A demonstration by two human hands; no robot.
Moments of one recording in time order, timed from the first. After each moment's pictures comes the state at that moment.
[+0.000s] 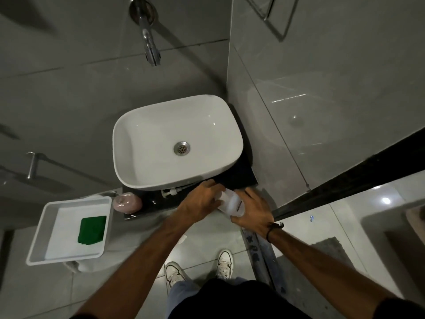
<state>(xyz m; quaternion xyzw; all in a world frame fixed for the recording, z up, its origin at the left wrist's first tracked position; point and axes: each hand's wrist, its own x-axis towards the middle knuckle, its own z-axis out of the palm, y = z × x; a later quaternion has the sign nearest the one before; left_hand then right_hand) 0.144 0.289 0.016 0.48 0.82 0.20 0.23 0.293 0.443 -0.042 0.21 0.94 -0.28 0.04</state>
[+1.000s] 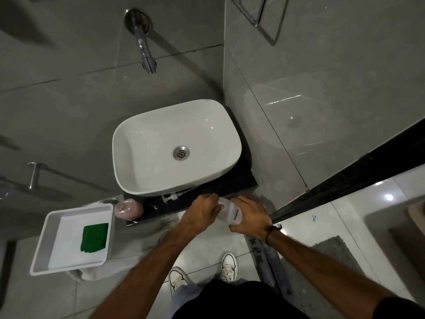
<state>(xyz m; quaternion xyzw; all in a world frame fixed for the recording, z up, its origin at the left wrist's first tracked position) 0.162 0.283 0.007 0.43 0.86 0.18 0.23 0.290 0.436 -0.050 0.19 0.93 -0.29 0.09</state>
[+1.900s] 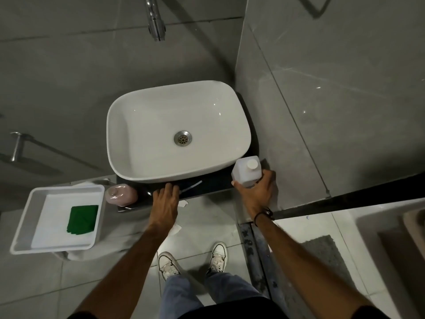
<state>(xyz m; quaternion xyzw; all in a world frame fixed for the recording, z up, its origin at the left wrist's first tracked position) 0.121 0.206 -0.069 0.33 0.94 -0.05 0.12 0.241 0.441 -0.067 0.47 0.74 -0.42 -0.23</state>
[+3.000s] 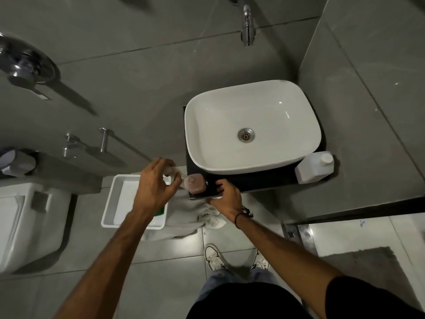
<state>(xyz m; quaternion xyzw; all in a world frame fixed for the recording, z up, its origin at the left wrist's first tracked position) 0.024 0.022 0.068 0.28 0.91 0.31 -0.04 0.135 0.201 -0.035 0.31 0.79 -0.52 0.05</state>
